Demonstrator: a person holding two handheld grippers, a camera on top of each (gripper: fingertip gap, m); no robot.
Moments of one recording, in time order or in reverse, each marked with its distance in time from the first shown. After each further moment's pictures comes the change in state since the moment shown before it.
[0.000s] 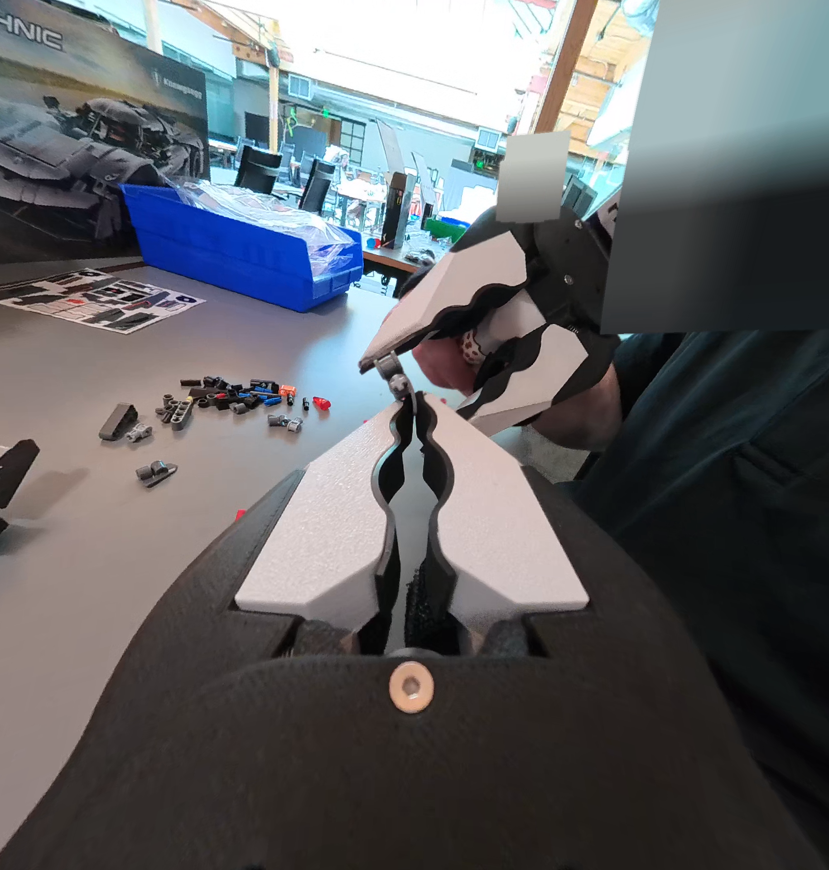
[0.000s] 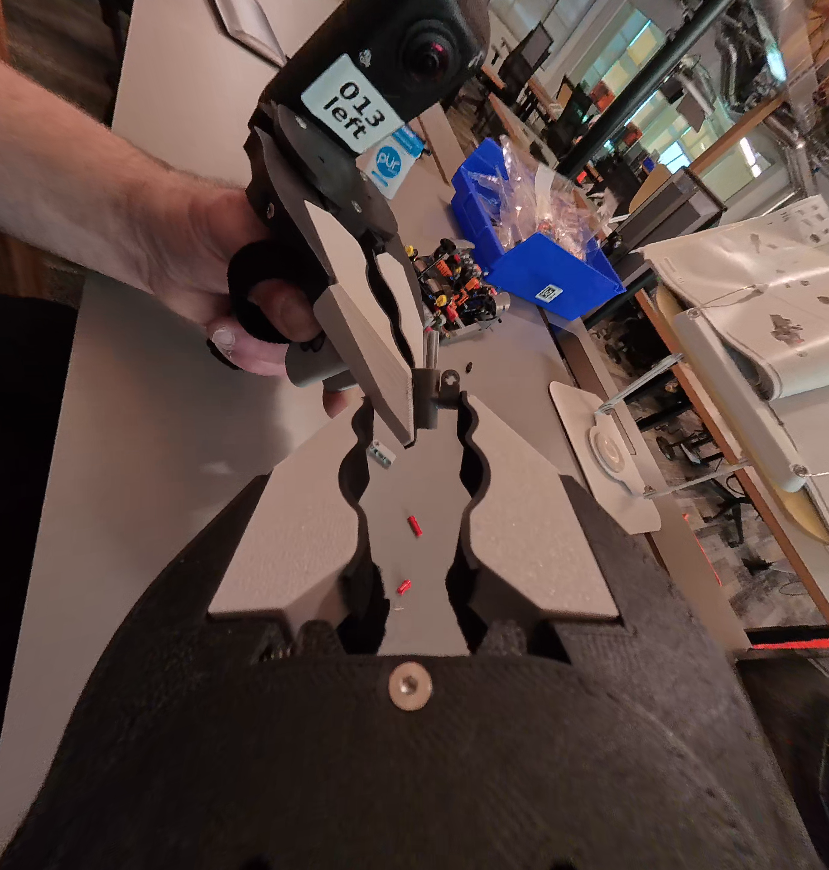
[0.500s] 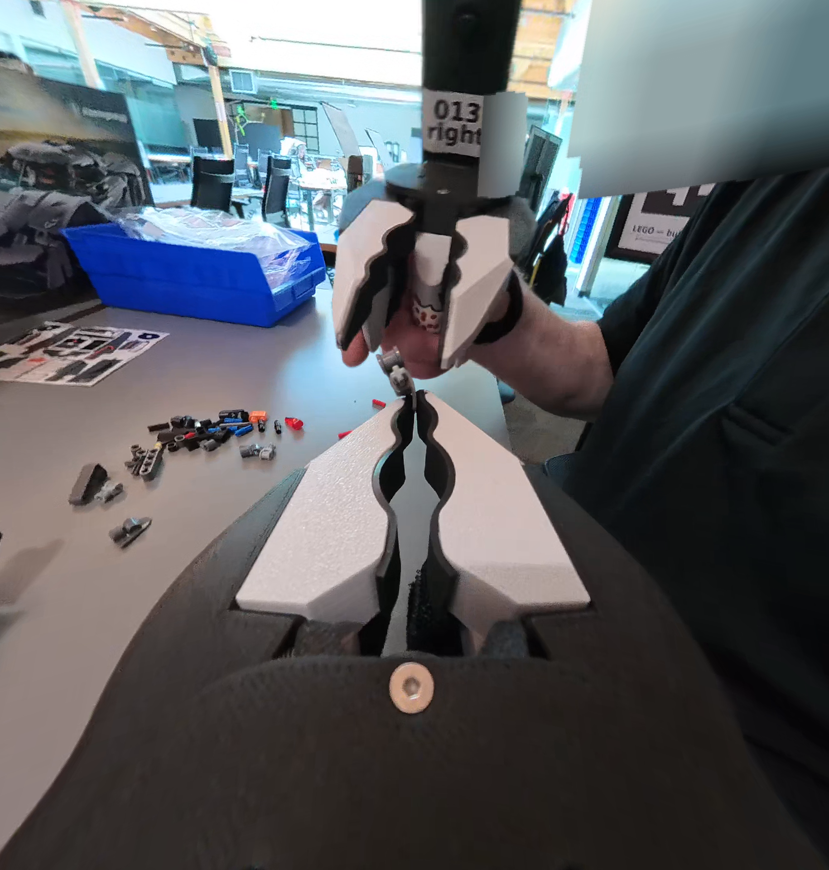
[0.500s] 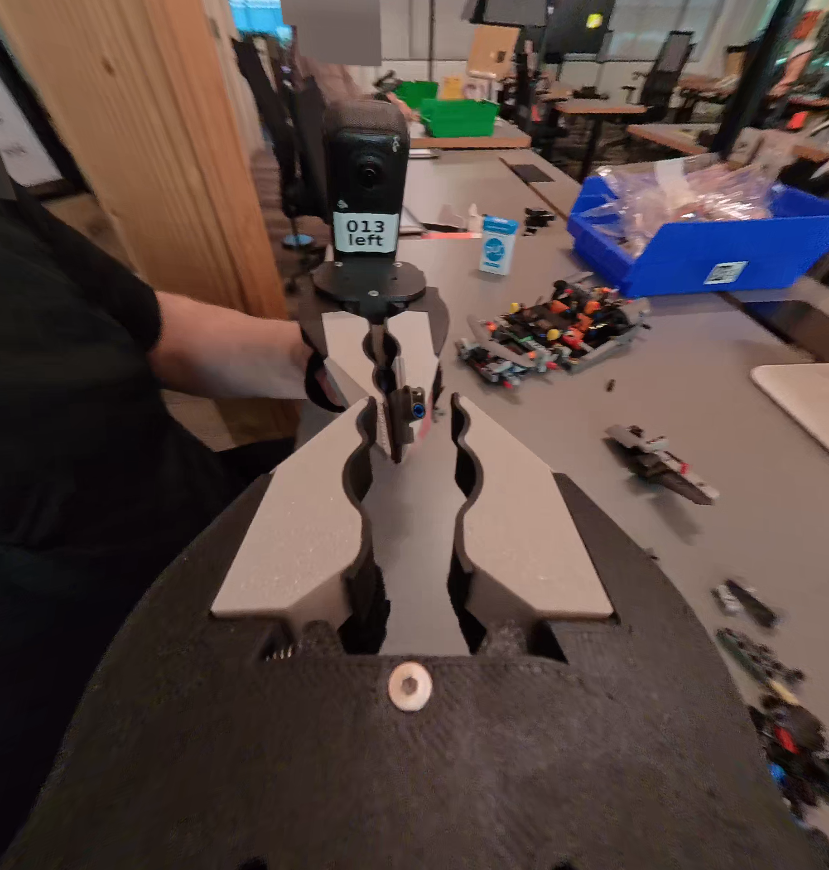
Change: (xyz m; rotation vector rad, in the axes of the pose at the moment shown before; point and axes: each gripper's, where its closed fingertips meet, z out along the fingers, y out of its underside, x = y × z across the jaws) left arm 0.028 -0.003 0.013 -0.037 0.070 0.146; right arm 0.006 -0.021 -0.041 0.215 -0.368 0.514
